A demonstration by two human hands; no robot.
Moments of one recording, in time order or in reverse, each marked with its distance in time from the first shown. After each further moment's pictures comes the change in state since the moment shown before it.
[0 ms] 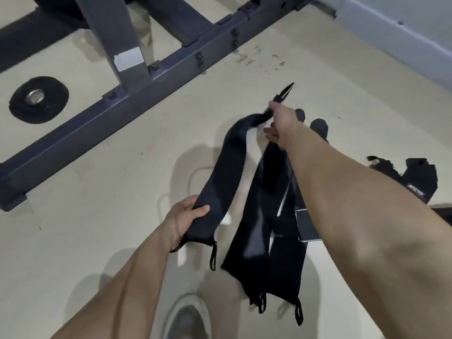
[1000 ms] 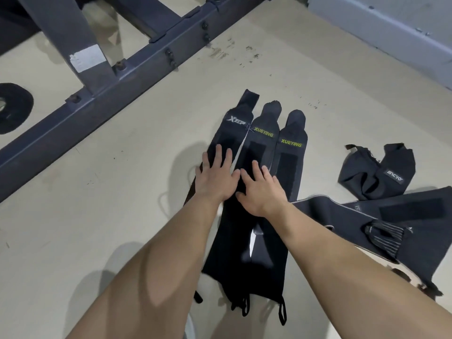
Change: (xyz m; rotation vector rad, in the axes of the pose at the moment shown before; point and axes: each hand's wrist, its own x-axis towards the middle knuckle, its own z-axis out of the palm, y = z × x) left_hand 0.091 0.055 0.130 1.349 0.157 0.362; right_hand -0.052 0.153 -0.047 -1.390 -0.225 -0.385
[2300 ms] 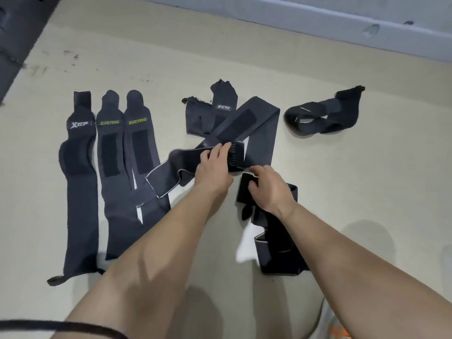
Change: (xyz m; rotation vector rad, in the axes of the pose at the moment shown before) left_hand -0.142 0.291 0.101 0.090 -0.101 0.501; right_hand -0.279 0.237 0.052 0.608 0.346 0.535
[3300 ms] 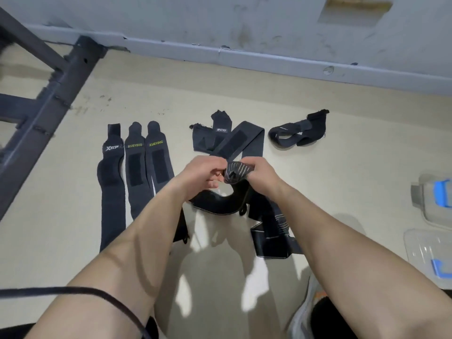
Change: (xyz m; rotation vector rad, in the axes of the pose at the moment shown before) left_hand -0.127 0.039 -0.142 -1.035 -0.304 -0.068; right_hand -0.085 -0.065 -0.093 0.547 0.005 -0.177
